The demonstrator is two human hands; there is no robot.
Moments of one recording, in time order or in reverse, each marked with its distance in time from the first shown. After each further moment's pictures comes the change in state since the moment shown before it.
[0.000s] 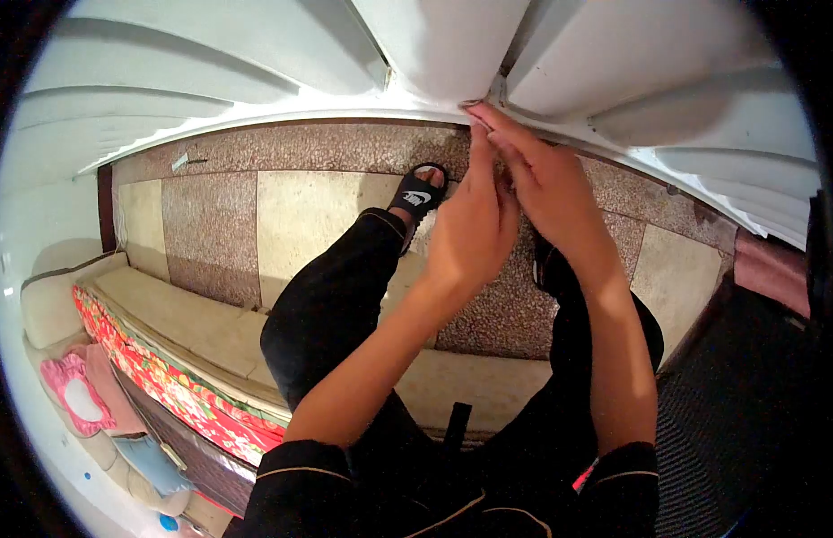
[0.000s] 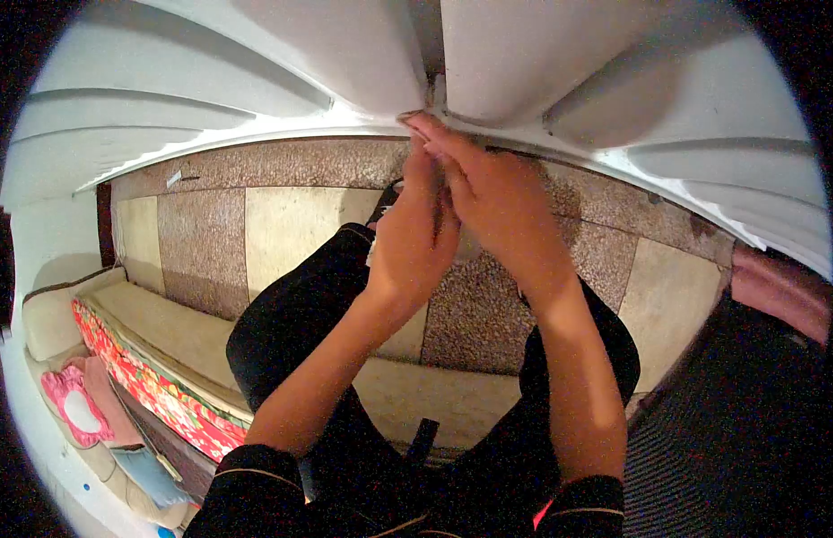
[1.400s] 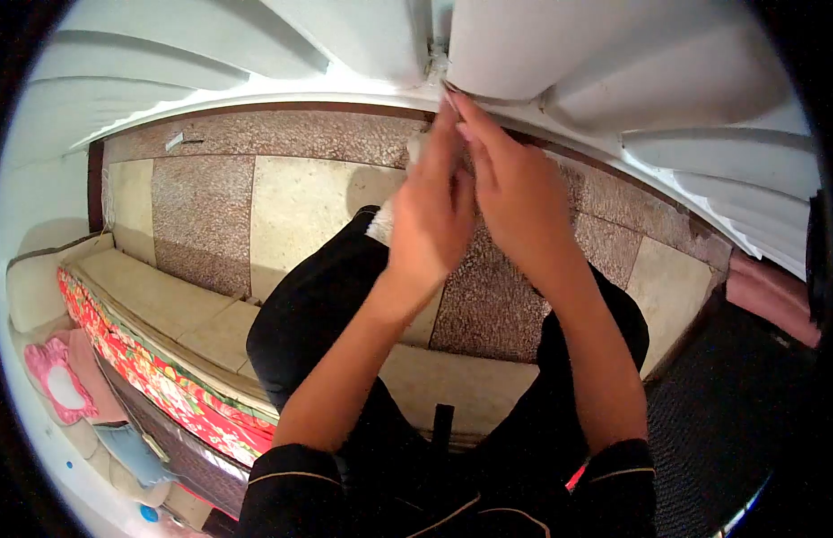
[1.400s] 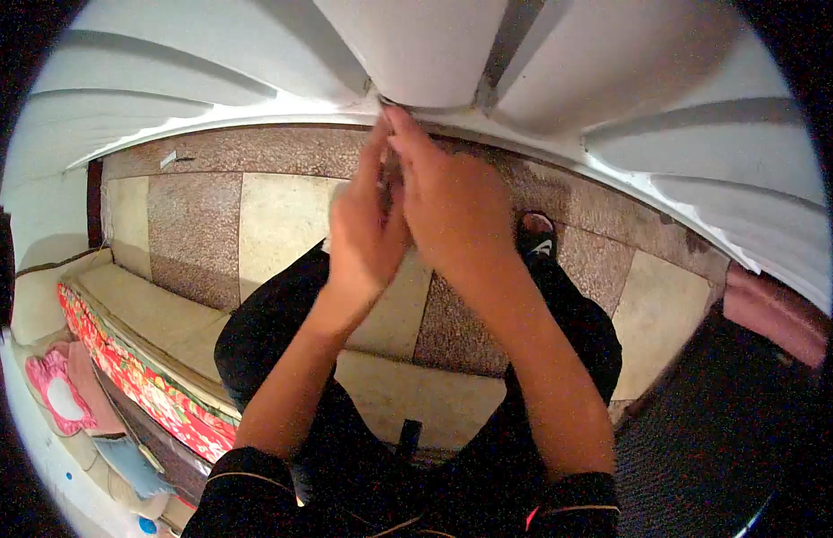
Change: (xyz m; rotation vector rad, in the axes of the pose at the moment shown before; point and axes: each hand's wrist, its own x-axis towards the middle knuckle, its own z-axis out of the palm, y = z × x) left_hand 0.002 -0.031 -0.053 -0.093 0.153 0.010; right_hand 0.018 -0.055 0.044 -0.268 -0.159 0.212
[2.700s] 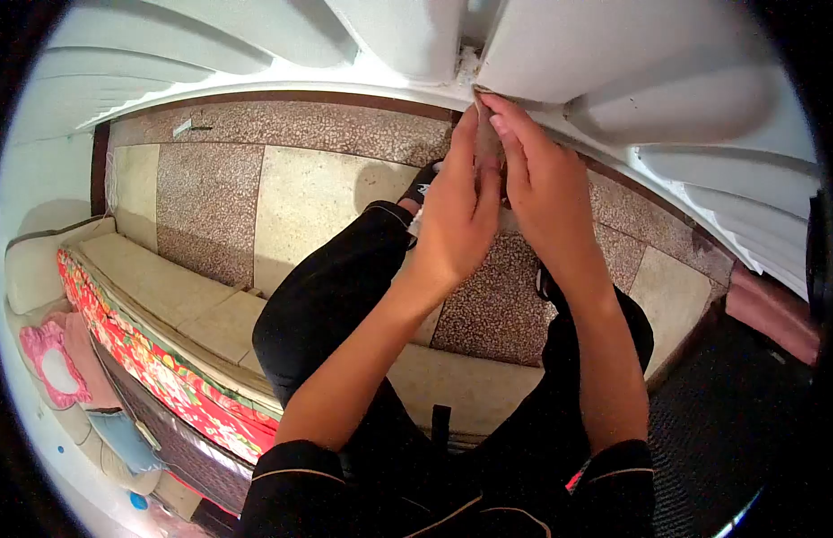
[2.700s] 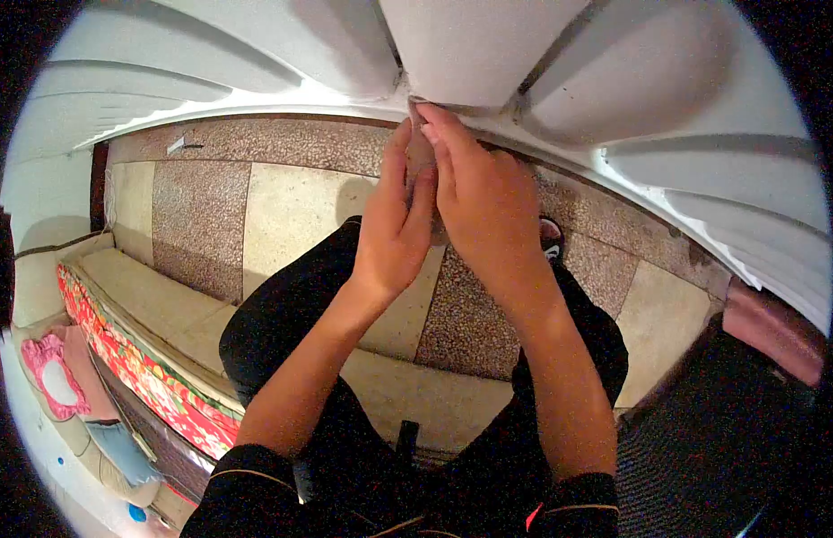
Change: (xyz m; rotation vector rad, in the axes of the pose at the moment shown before) left_hand -0.002 -0.006 0.003 -0.214 -0.011 -0.003; right_hand 0.003 0.011 0.007 0.130 0.204 -0.184
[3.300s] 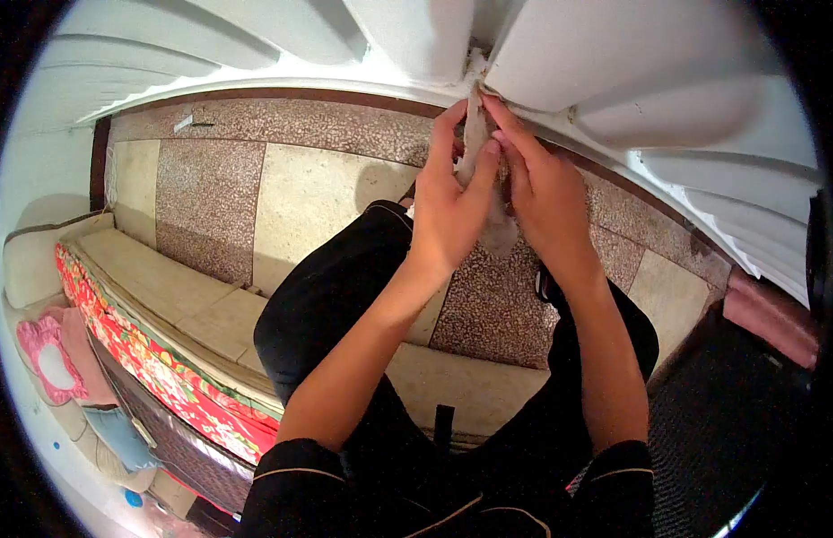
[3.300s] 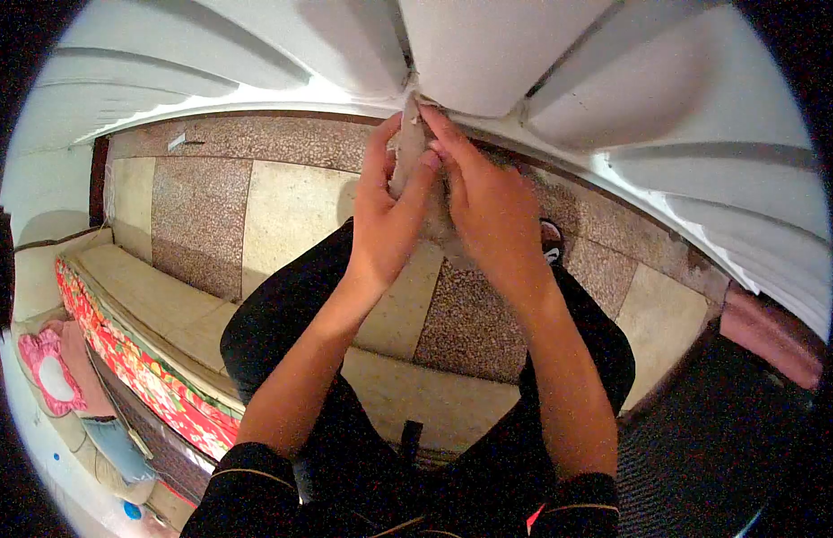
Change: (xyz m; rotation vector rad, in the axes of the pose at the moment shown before) left_hand 0.011 -0.006 0.000 -0.238 0.093 -0.101; right_hand -0.007 0.012 0.007 -0.051 -0.030 -0.012
